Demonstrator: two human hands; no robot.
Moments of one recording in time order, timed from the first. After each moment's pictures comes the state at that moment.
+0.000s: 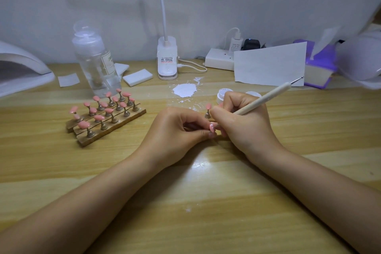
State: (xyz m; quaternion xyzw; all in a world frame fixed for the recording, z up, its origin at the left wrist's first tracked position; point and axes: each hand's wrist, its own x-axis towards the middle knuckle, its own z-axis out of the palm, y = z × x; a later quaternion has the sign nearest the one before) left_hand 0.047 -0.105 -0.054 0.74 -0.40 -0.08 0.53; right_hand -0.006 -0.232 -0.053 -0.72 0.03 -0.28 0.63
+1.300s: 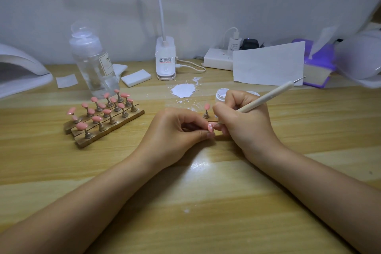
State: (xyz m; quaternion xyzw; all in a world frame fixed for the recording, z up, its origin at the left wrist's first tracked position) left_hand 0.046 -0.105 -0.054 0.74 -0.40 -0.07 0.53; right_hand -0.005 -0.232 -0.050 -0.70 0.07 -0.29 0.65
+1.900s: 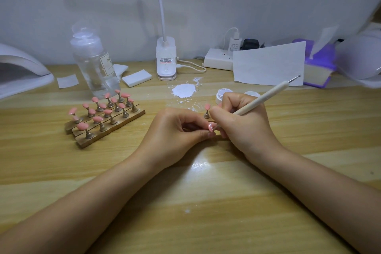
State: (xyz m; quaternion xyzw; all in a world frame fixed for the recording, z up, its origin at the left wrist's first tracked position) left_hand 0.046 -0.105 -0.053 0.73 -0.40 -0.08 0.54; right_hand -0.005 -0.232 -0.053 -0.73 0.05 -0.28 0.62
